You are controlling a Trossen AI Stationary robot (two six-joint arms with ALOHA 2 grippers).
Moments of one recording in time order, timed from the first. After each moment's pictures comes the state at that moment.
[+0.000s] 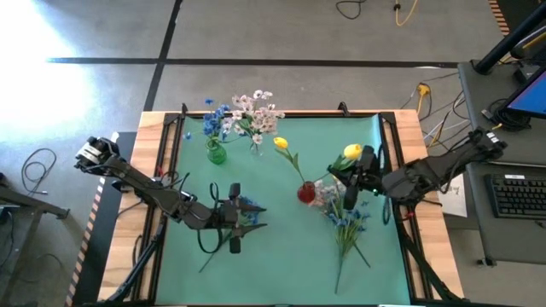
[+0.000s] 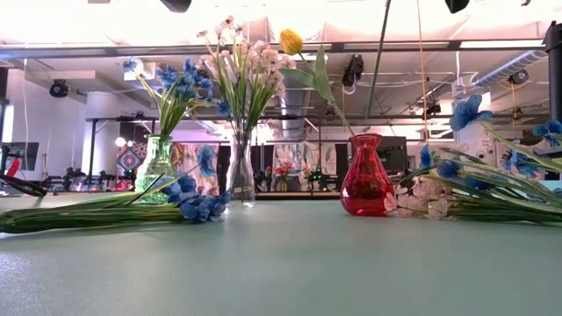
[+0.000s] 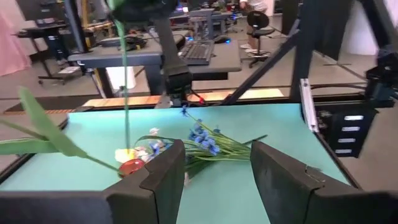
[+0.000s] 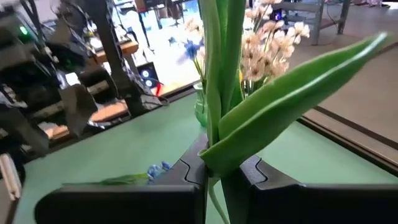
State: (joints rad) left arm -0.51 1.35 0.79 0.41 -0.57 -0.04; right arm 0.43 0.99 0.93 -0.28 0.82 0.46
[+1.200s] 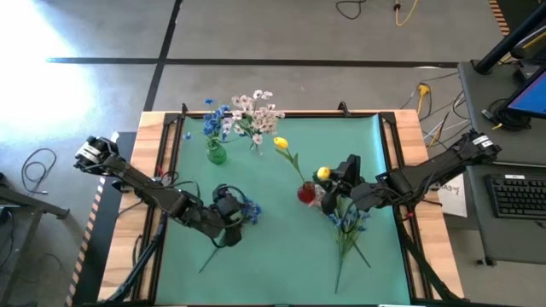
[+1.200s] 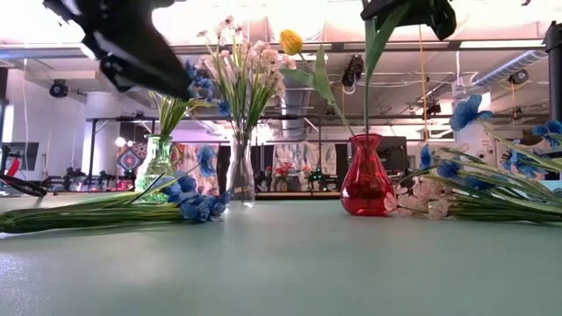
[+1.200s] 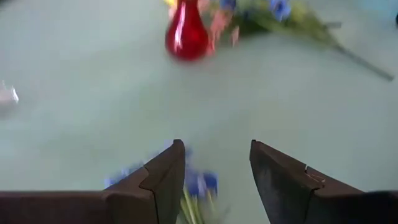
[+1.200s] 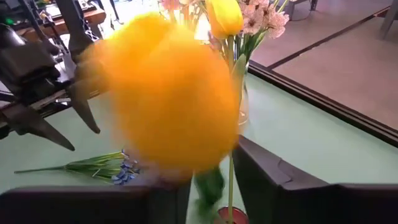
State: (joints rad) left arm -0.51 1.34 0.79 -0.25 -0.58 -0.68; right arm 0.39 1.18 0.93 -0.29 0.83 0.58
